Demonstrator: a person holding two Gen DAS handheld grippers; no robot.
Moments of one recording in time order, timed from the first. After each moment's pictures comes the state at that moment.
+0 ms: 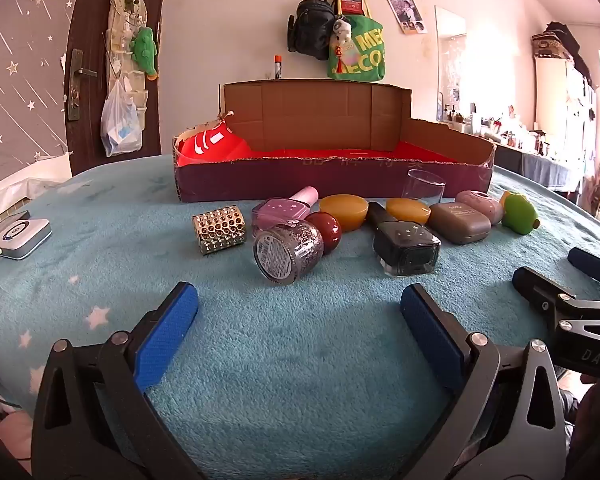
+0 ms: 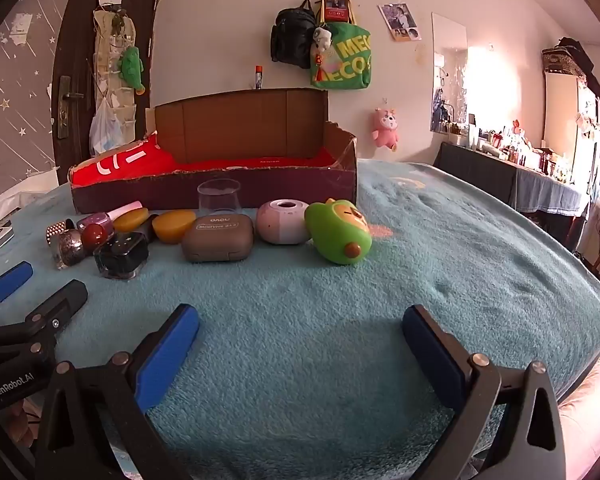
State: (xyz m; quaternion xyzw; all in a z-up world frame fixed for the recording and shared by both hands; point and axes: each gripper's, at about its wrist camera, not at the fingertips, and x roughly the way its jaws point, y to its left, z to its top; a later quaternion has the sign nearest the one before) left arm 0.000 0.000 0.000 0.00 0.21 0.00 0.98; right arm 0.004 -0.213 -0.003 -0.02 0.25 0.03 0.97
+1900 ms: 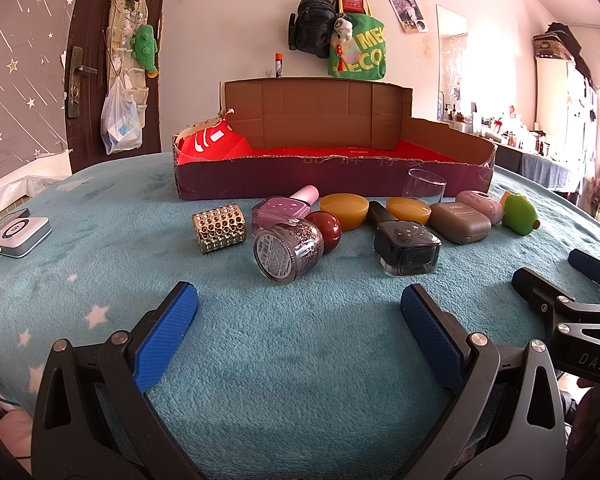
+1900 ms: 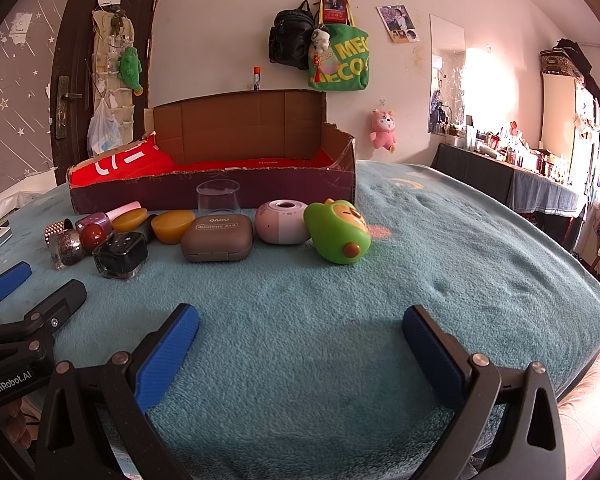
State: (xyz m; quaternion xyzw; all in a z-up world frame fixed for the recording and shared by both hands) left arm 0.000 0.000 0.000 -0.01 0.22 0.00 0.98; right arm 0.004 -0.212 -0.004 -0.02 0.24 0.03 0.97
